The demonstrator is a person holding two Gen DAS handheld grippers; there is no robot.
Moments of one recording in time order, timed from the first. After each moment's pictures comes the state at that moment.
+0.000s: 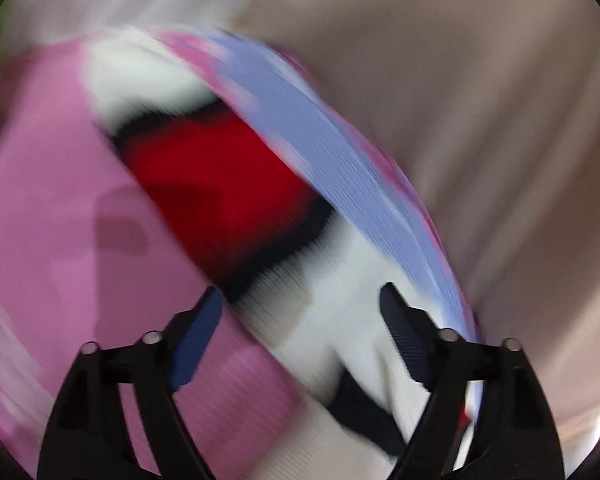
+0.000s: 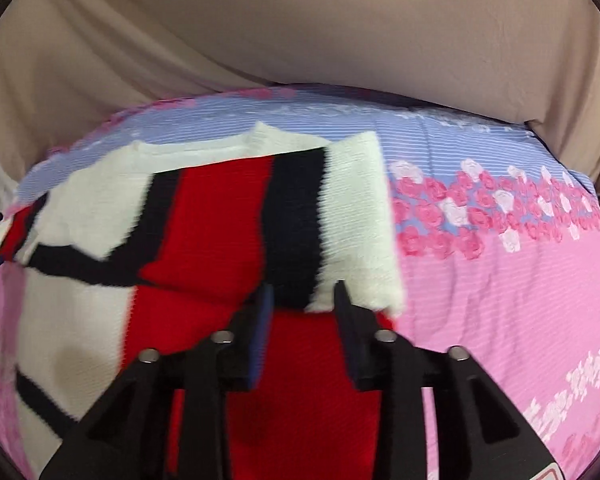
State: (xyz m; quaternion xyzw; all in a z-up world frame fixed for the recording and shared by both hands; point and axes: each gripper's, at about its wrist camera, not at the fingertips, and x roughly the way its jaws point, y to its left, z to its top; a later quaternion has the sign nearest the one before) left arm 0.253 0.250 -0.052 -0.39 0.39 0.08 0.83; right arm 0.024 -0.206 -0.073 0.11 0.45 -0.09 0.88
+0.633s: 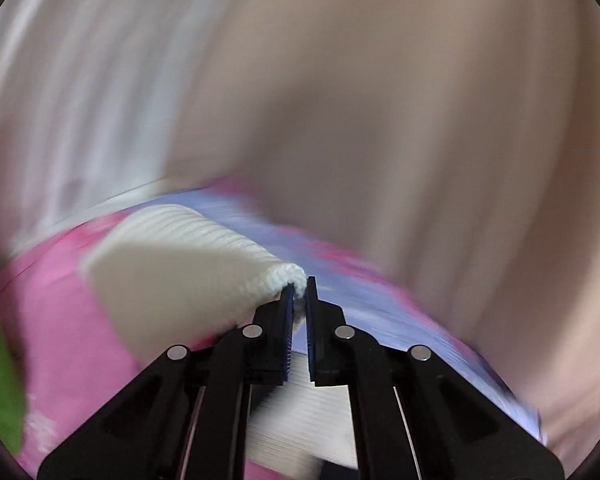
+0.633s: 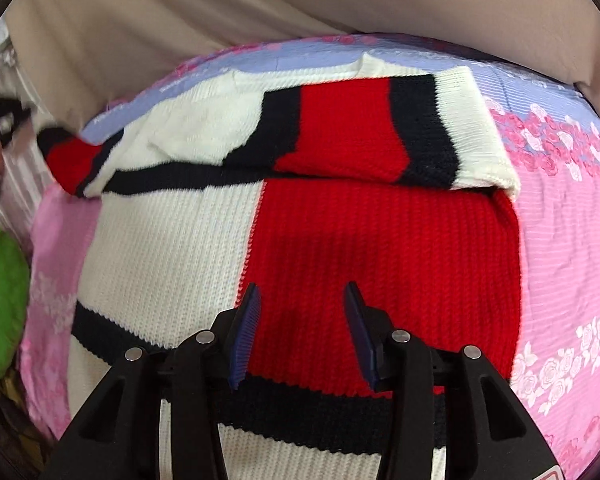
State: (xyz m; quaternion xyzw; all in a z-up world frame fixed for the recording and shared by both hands) left arm 0.301 0.189 0.102 -0.22 0.31 -0.04 0.93; right arm -0.009 -0.132 -0.090 0.15 0.50 -0.01 0.85
